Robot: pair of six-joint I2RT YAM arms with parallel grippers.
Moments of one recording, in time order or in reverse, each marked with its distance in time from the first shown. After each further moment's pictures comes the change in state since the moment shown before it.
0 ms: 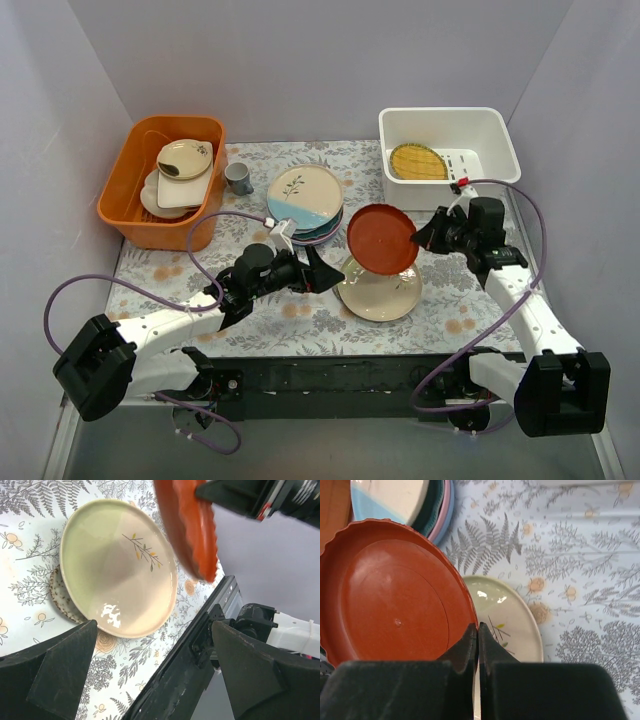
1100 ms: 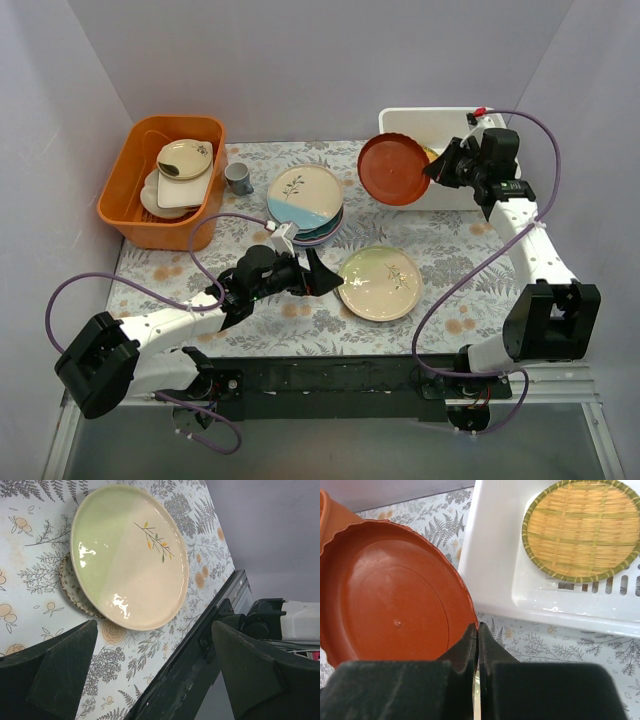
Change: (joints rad) left arm 0.000 0.015 -0.012 -0.028 -0.003 0.012; right arm -0.057 0.380 0.558 -0.016 0.048 -0.018
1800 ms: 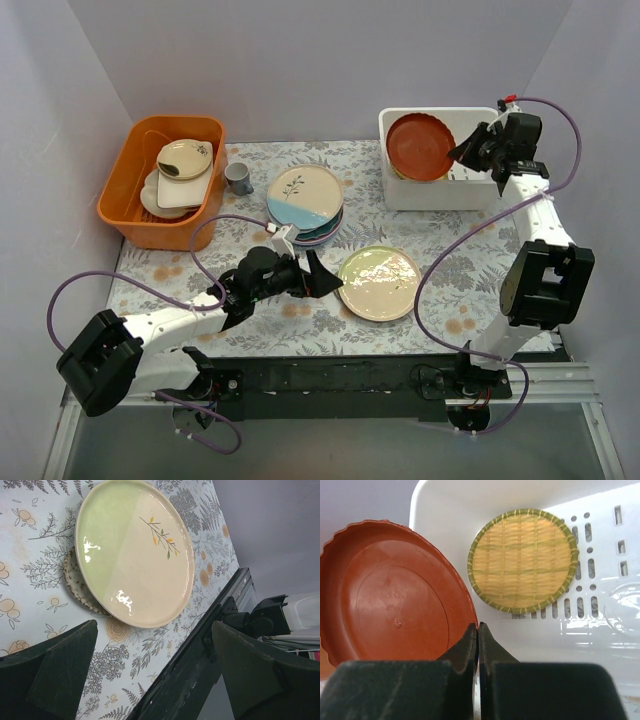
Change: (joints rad) left arm 0.000 0.018 -0.015 0.014 0.001 0.000; right arm -0.156 0.228 0.179 0.016 -0.008 0.053
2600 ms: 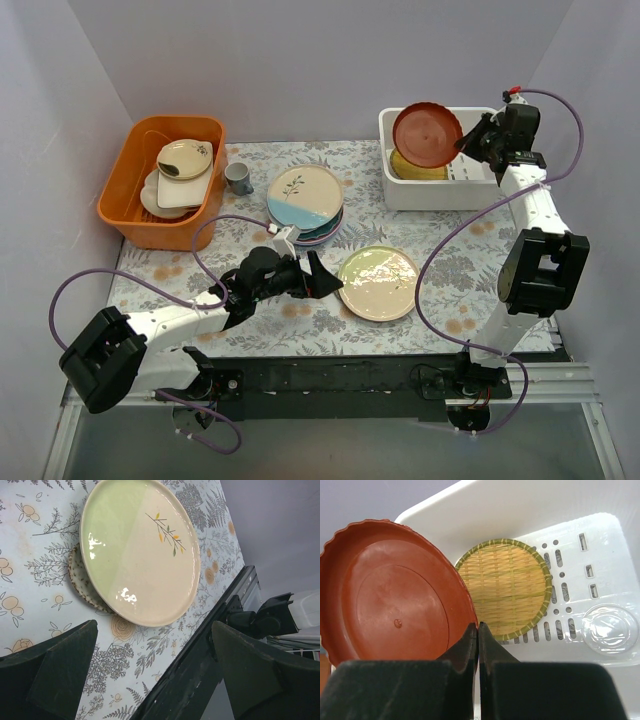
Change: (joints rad) left arm 0.000 0.021 0.000 0.000 0.001 0.008; right arm -0.003 0.106 0.127 0.010 0.124 0.021
